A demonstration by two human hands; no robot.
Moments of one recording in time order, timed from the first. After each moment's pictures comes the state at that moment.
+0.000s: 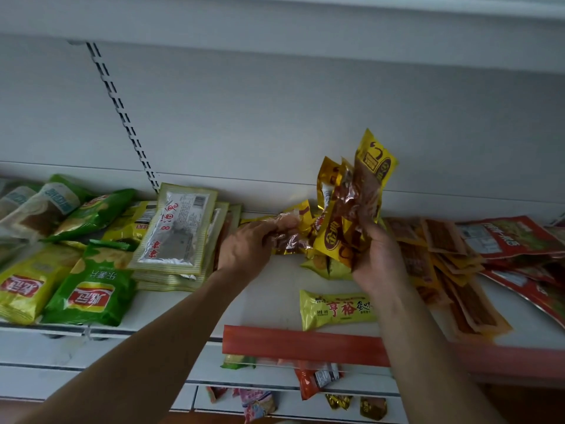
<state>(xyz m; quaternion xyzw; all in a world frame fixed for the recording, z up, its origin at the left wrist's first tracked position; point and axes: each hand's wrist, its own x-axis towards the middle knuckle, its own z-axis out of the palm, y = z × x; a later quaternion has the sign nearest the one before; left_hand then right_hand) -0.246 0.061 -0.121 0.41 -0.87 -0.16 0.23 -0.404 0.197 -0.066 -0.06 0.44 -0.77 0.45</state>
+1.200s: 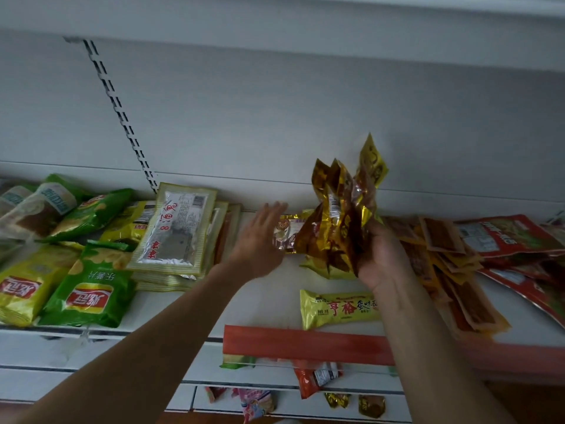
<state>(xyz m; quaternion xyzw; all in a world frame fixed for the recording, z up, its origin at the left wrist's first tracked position) -0.251 0.064 -0.107 0.33 -0.89 -0.27 0.15 -0.410 0.196 -0.060 -0.02 0.45 -0.74 0.49</state>
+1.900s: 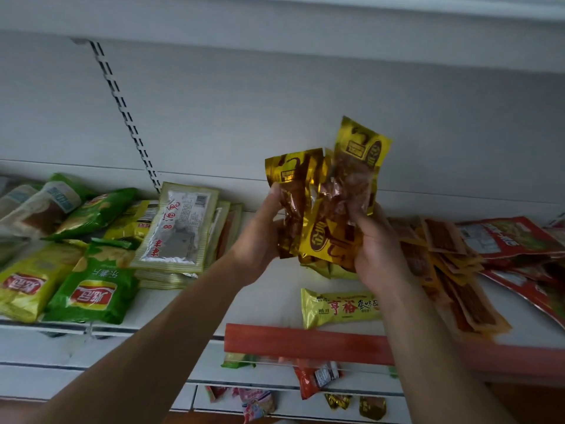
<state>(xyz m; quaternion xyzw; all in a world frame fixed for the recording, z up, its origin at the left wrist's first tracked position) -0.250 0.092 -0.052 0.23 -0.54 -0.79 0.19 -0.402 0.195 -0.056 -0.20 0.48 -0.74 0.42</state>
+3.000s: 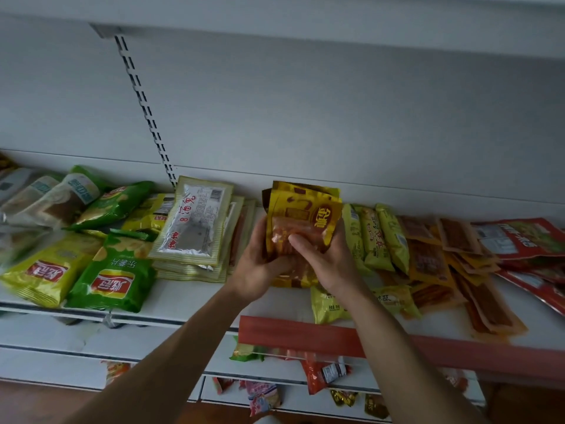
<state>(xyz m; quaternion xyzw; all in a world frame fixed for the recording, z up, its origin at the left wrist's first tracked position) -0.209 0.100 -0.117 0.23 -0.64 -0.65 0.34 -0.345 0.180 -0.095 -0.42 0.61 -0.60 0.30</state>
